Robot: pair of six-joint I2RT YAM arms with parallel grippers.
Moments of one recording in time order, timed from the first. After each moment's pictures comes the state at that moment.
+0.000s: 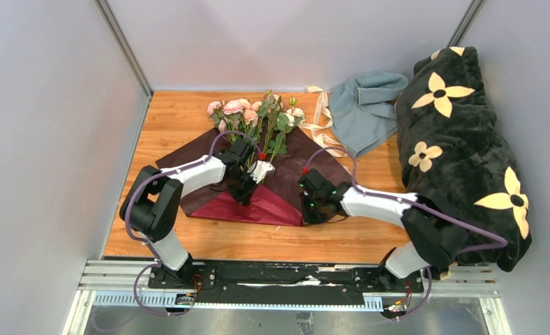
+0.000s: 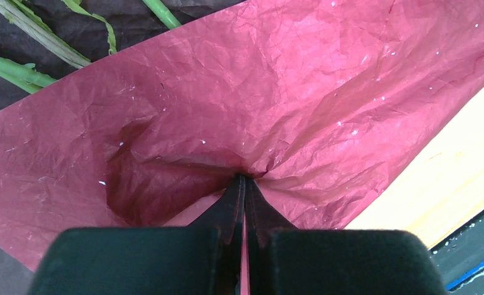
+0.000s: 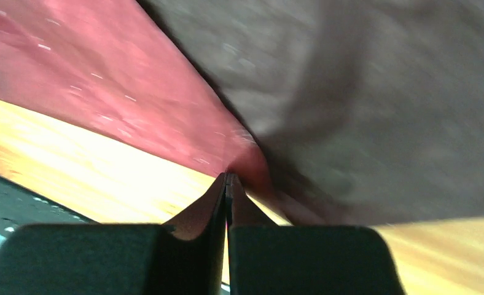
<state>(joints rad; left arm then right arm) -0.51 1.68 0.98 -0.60 0.29 0.37 0.84 1.53 0.78 -0.34 -0.09 0.66</state>
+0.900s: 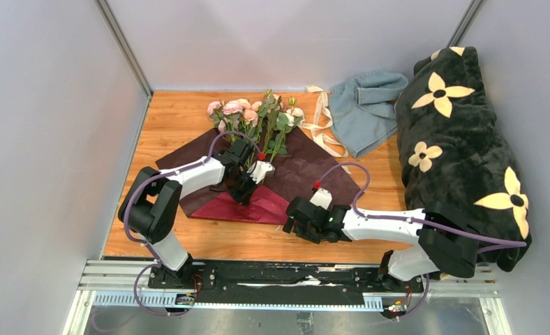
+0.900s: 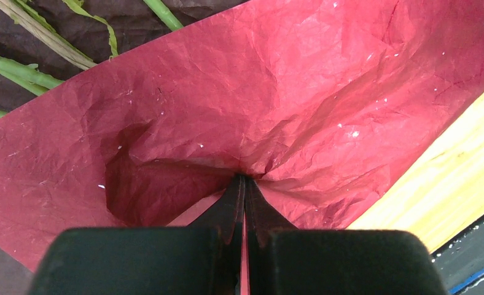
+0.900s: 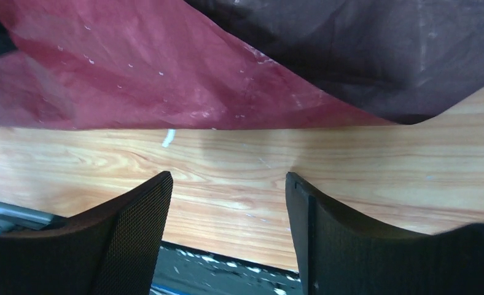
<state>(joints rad) -0.51 1.67 0.96 -0.58 0.28 0.37 1.11 1.37 0.67 -0.34 0.25 1.29</state>
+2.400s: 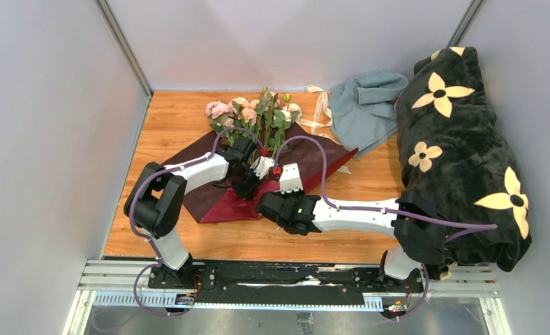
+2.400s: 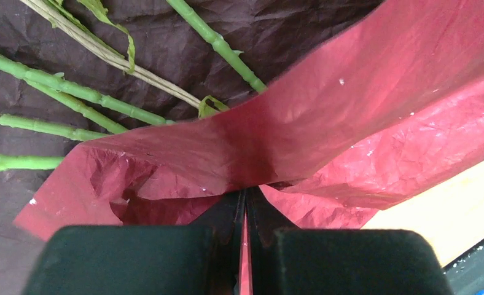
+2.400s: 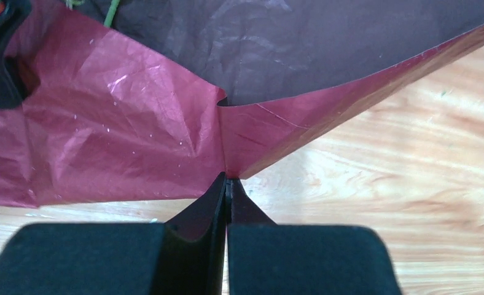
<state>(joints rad) -0.51 1.71 1.01 -0.56 0.27 0.36 1.22 1.60 1.05 -0.59 0.87 0.86</state>
